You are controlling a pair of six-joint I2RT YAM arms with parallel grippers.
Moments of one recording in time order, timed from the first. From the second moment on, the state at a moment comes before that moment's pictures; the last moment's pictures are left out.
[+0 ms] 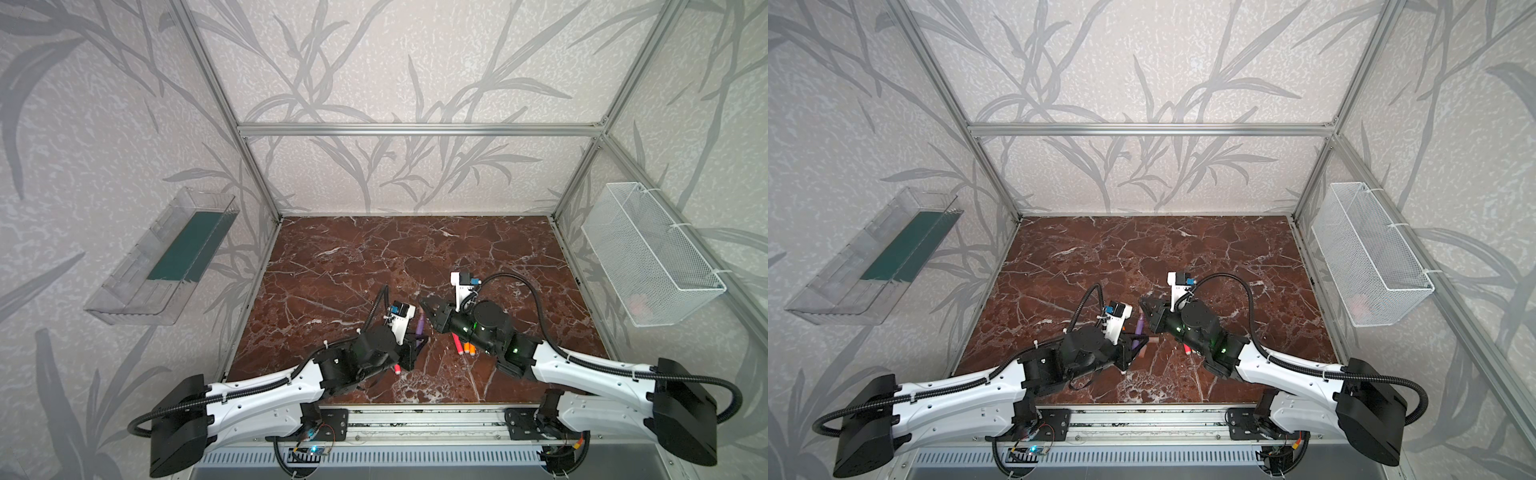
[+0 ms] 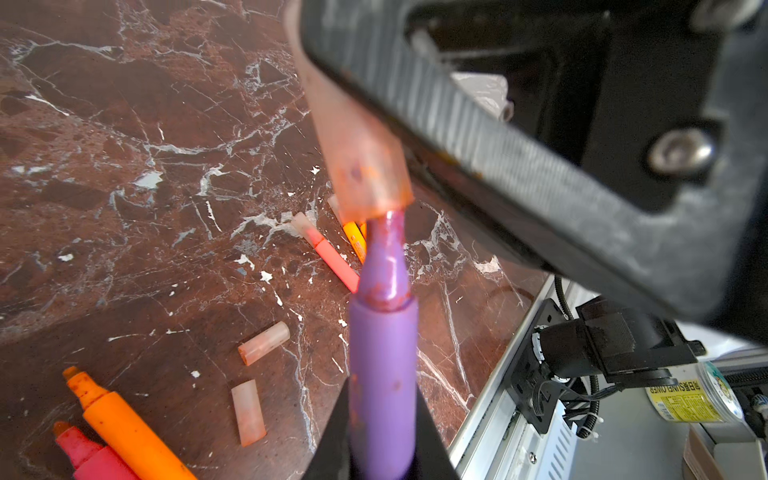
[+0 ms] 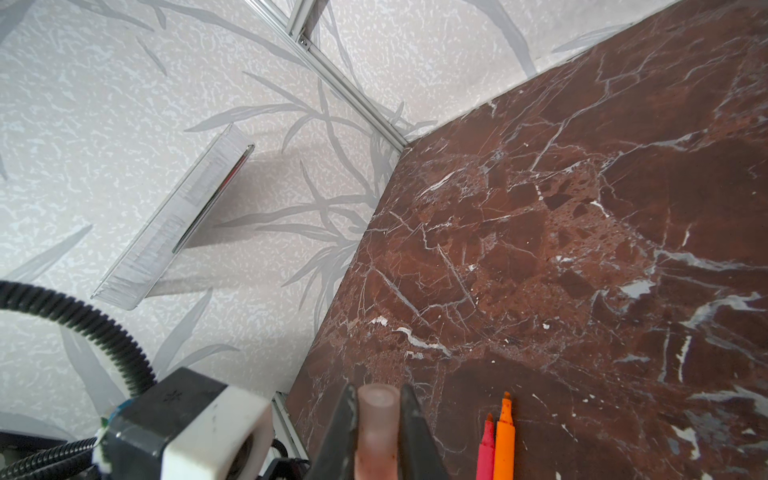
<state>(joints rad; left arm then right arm) -1.10 0.98 0.48 0.06 -0.11 -0.63 0.98 1.15 0.56 0.44 0.09 0.87</state>
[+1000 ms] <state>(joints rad) -1.05 0.87 0.43 0.10 0.01 -0.67 1.04 1.19 0.42 0.81 0.12 0.86</state>
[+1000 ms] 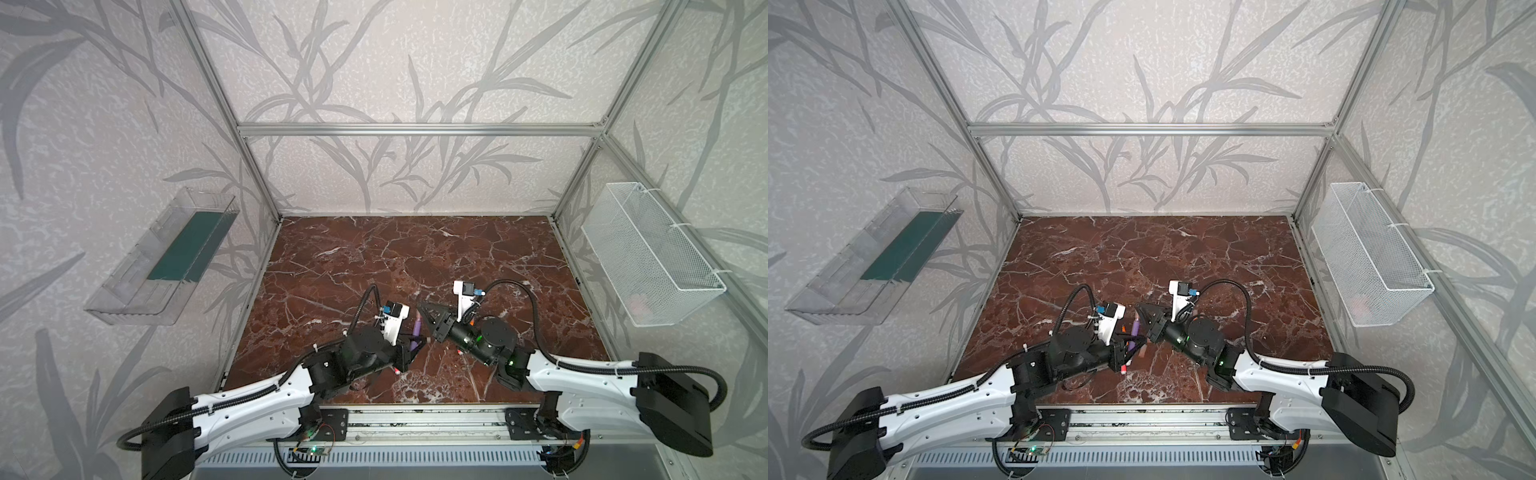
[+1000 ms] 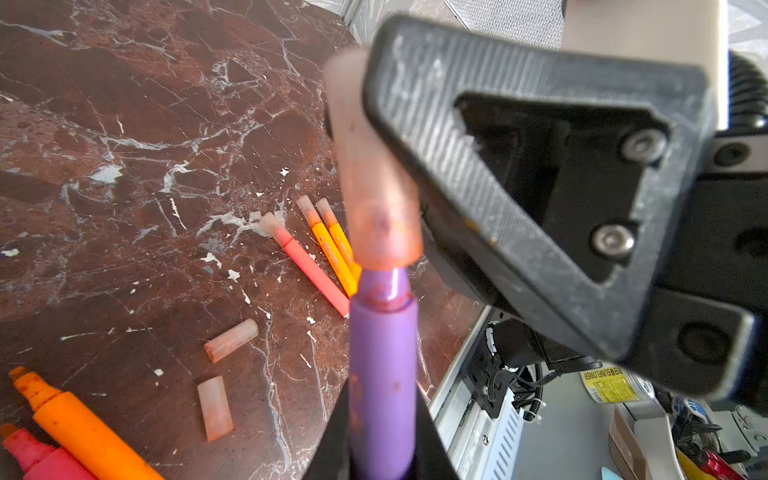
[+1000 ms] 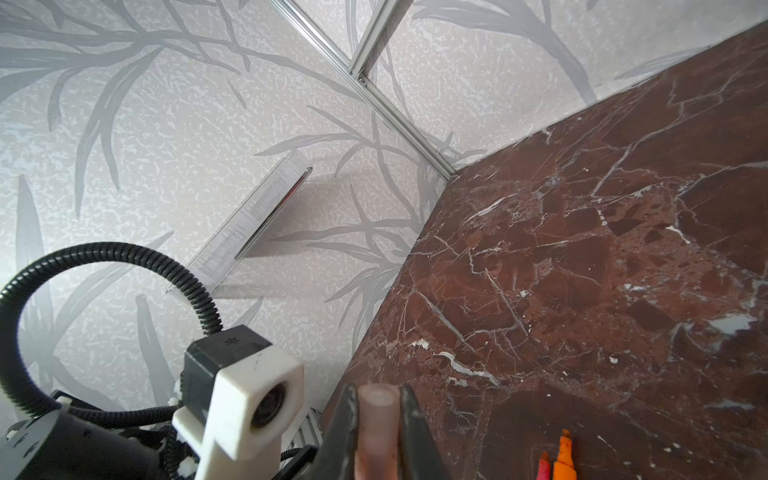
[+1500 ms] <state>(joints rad) -1.03 0.85 0.43 0.10 0.03 -0.68 1.09 1.20 0.41 0.85 0.17 0.87</state>
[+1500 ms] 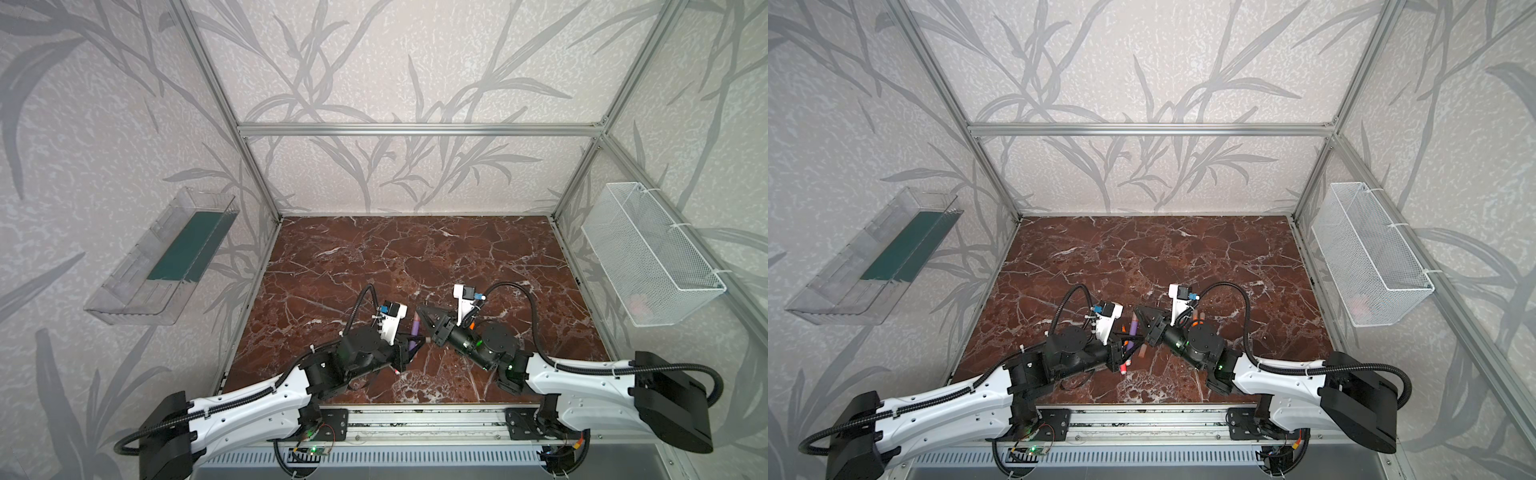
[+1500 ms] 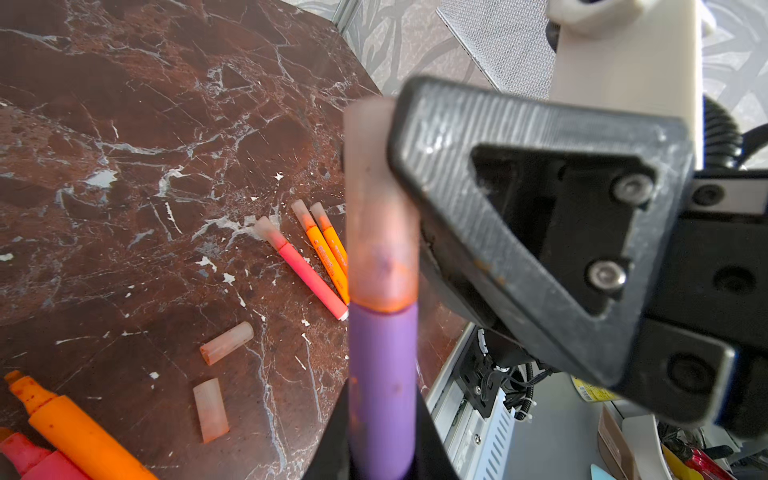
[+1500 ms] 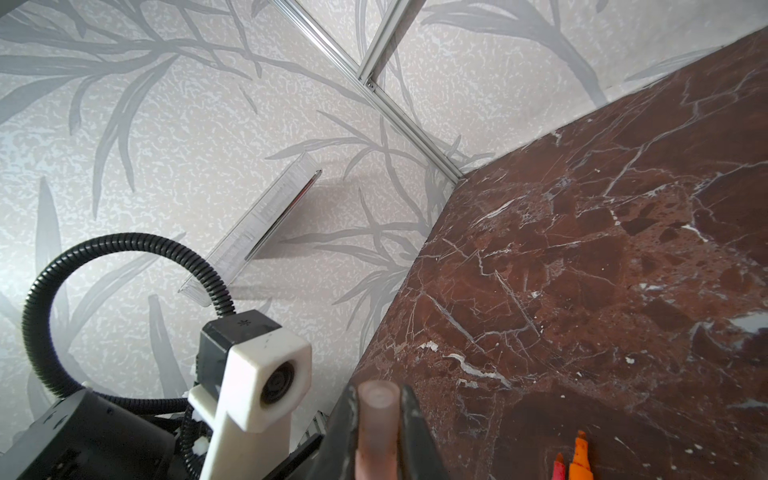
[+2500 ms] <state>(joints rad) -1.05 1.02 0.51 0.14 0.03 -0.52 1.09 0.92 0.53 0.27 0.35 0.73</state>
